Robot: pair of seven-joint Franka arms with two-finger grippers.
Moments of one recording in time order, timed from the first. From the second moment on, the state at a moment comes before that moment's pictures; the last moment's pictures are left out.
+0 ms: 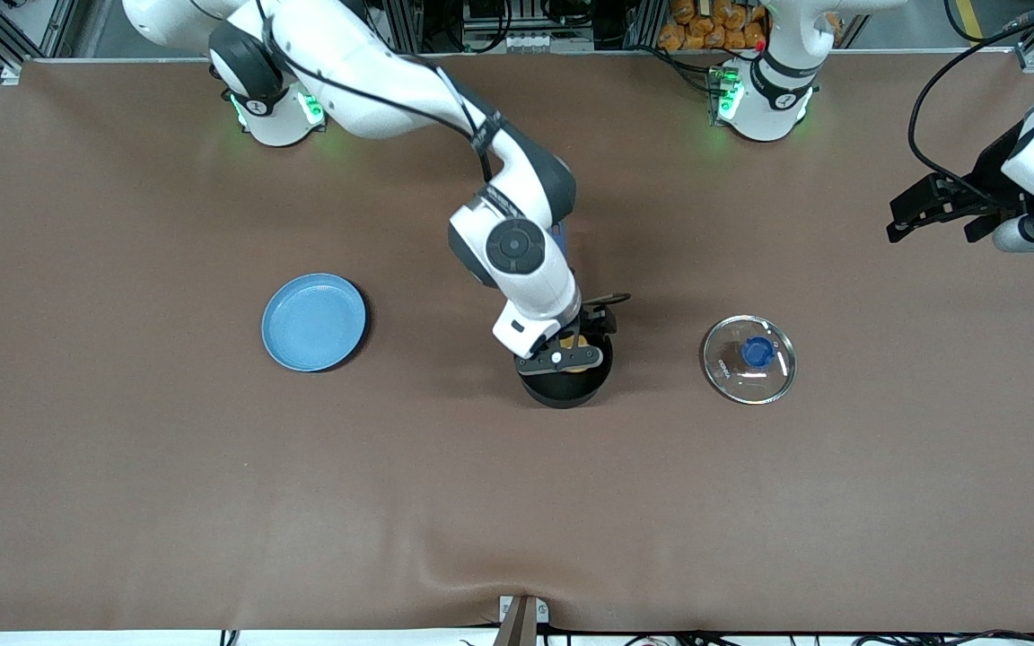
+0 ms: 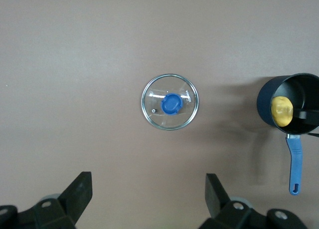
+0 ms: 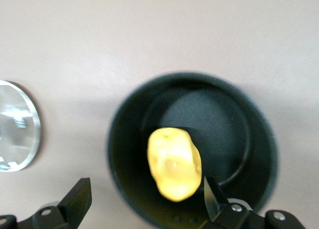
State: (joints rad) left arm -0.07 -0.06 -0.02 -1.66 -0.05 1.62 -0.10; right arm 0.78 0.93 -0.02 -0.96 0.22 2.11 0.64
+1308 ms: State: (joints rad) left arm -0.06 -0.05 -0.01 -1.66 -0.06 1.62 -0.10; right arm 0.15 0.49 0.17 -0.89 -0.01 1.40 0.45
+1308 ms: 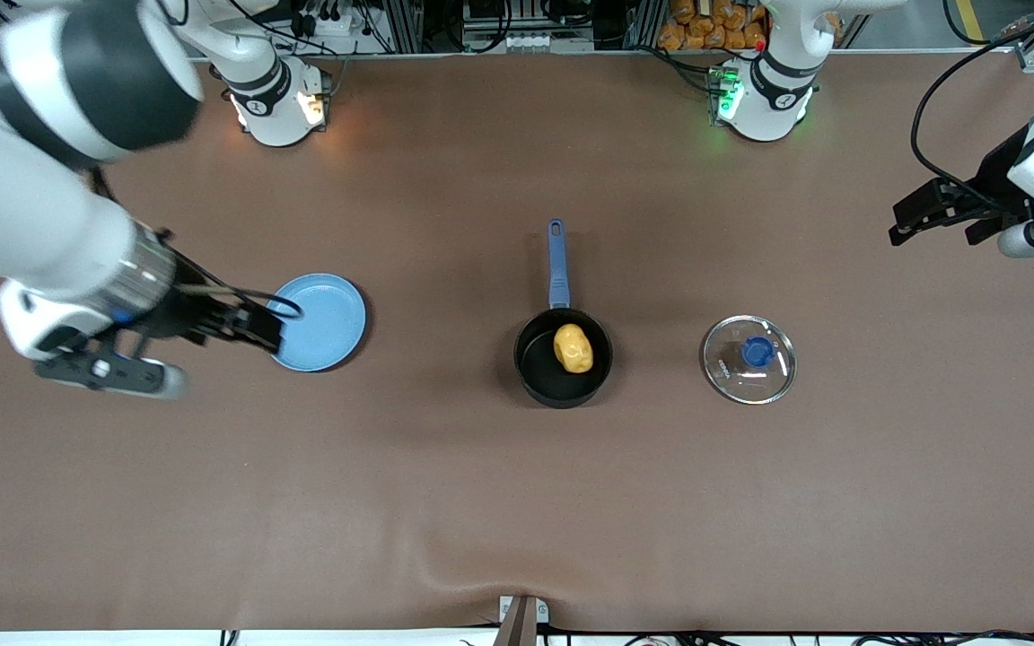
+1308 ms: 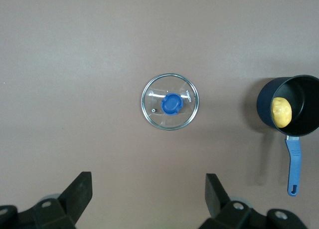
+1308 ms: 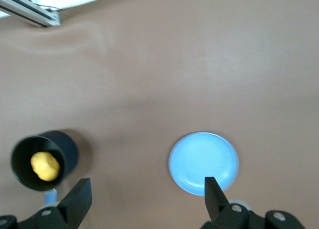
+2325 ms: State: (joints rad) left arm -0.06 -0.05 -0.01 -1.66 -0.06 1.62 -0.10; right arm 0.05 -0.06 0.05 -1.54 -0.04 1.48 0.03
